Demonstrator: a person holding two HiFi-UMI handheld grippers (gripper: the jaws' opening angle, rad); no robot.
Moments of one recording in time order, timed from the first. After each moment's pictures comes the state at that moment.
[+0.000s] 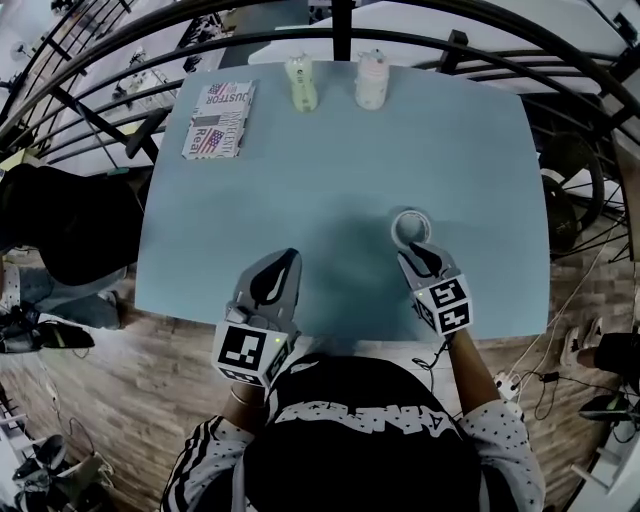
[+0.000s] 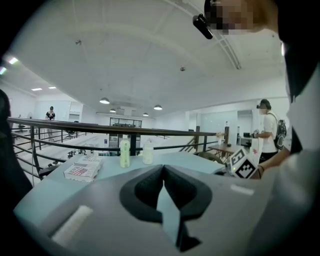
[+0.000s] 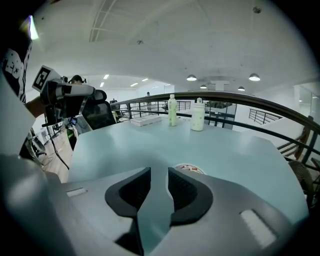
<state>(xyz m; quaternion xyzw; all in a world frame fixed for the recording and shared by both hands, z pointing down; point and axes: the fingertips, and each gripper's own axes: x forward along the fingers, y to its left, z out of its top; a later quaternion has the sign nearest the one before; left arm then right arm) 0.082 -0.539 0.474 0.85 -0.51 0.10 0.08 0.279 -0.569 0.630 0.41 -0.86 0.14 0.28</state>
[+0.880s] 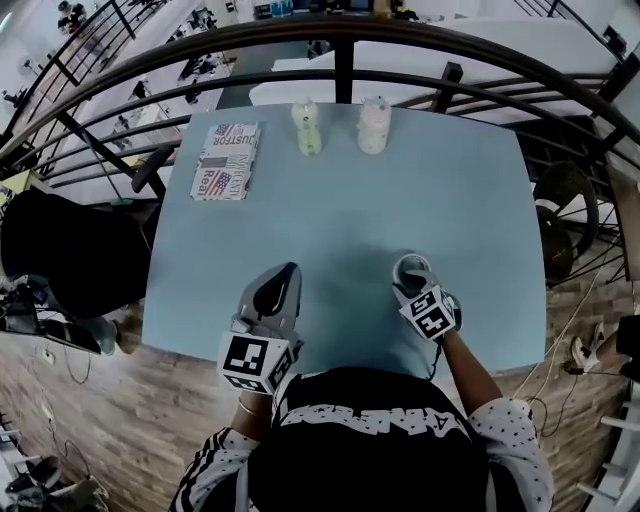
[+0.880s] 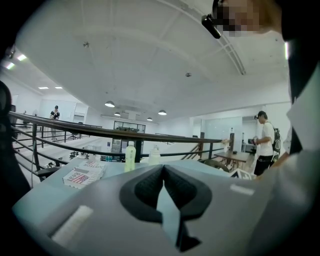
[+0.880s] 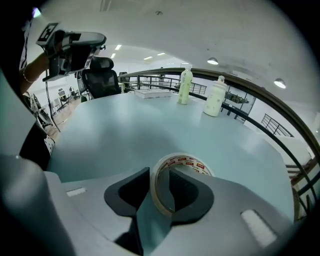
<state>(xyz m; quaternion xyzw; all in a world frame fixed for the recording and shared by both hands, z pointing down) 0.062 -0.588 0.457 0.84 -0.53 0.06 0.09 0.271 -0.604 0.698 0.34 -0.83 0.10 0.43</state>
